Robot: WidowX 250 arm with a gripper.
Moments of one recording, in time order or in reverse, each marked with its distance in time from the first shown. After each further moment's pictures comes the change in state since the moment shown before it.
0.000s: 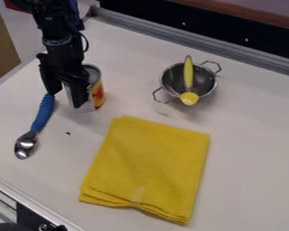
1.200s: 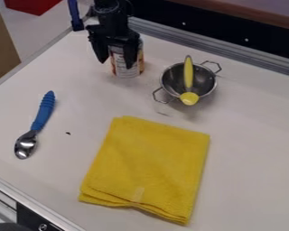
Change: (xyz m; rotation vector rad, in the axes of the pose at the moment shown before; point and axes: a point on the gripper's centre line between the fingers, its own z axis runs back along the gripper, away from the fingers) arm 0.103 -0.012 0.003 -0.085 -0.121 0.163
